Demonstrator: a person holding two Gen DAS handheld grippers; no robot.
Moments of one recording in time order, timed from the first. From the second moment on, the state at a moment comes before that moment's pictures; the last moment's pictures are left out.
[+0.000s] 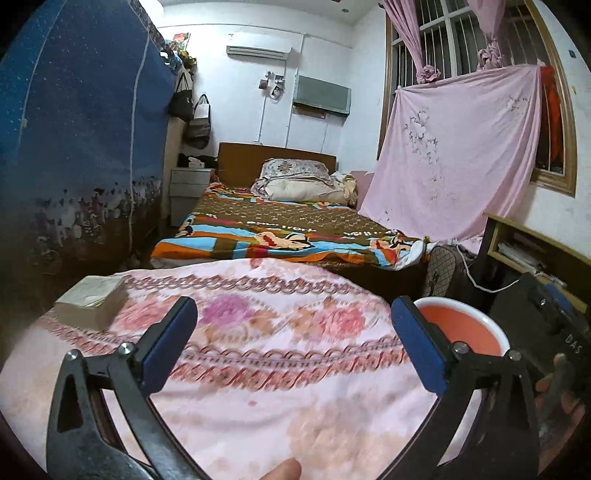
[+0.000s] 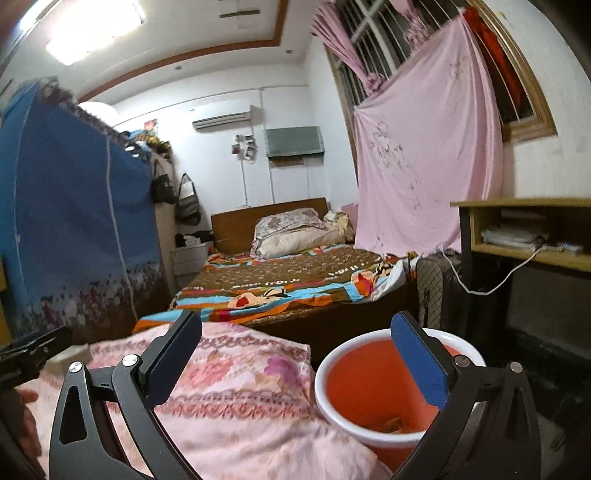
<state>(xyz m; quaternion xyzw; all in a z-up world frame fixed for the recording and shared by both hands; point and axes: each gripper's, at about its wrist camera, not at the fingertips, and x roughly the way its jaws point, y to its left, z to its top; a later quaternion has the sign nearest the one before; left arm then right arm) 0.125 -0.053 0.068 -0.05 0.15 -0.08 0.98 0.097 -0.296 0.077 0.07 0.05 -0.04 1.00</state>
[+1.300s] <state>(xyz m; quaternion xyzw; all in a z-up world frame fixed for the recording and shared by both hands) 0.056 -0.009 0.020 -0.04 0.14 -0.03 0.99 0.040 -0.238 0.020 0.01 0.06 -0.01 1.00</state>
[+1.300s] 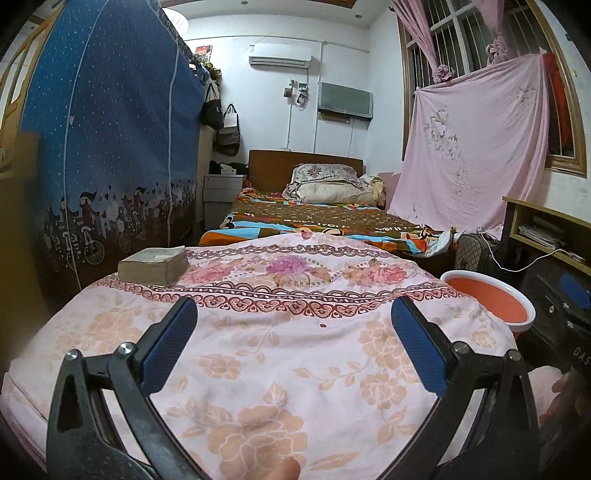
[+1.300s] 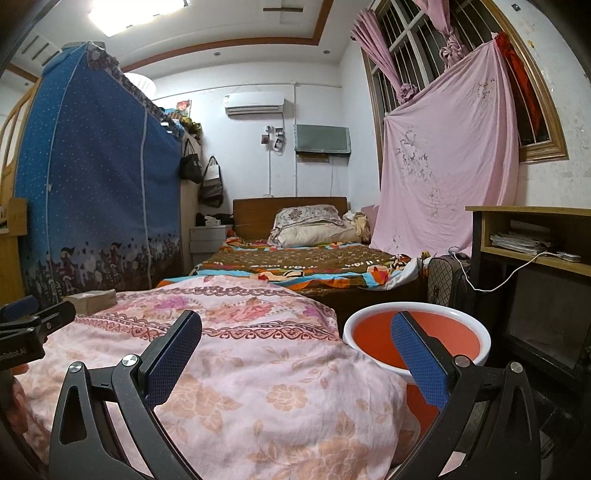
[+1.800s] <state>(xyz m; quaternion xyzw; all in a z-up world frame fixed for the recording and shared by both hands) 0.055 -0.010 0.021 -0.03 0.13 -0.03 0.99 0.040 -0.239 0.020 0.01 0.06 -0.01 1.00</state>
